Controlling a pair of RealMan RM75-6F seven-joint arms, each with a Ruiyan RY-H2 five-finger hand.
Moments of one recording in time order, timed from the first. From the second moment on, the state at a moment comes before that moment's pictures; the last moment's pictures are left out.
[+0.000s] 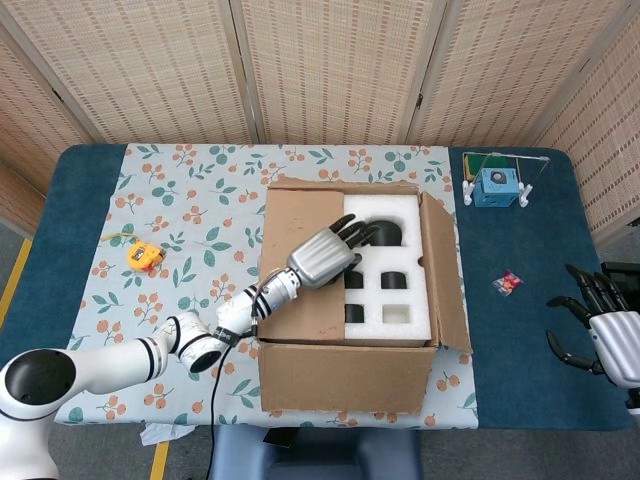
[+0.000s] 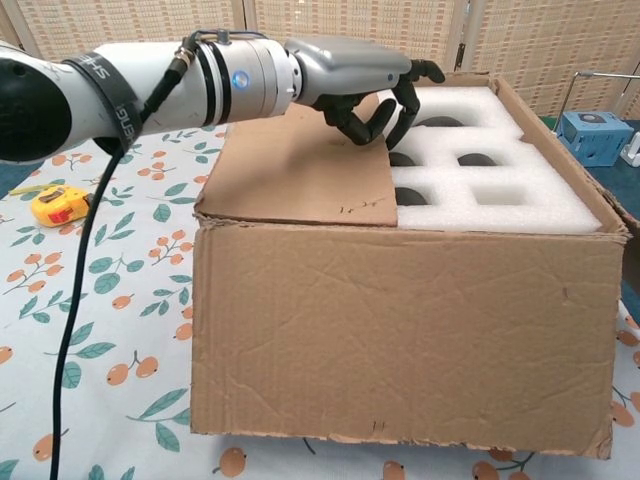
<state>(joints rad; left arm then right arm) -1.25 -1.61 -0.25 -1.23 1.32 0.70 0.17 0.14 -0.99 0.00 -1.47 -1.61 1.47 0.27</state>
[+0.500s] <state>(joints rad) -1.25 -1.61 -0.24 -1.23 1.32 0.74 0.23 0.14 -0.99 0.00 -1.48 -1.61 1.46 0.27</state>
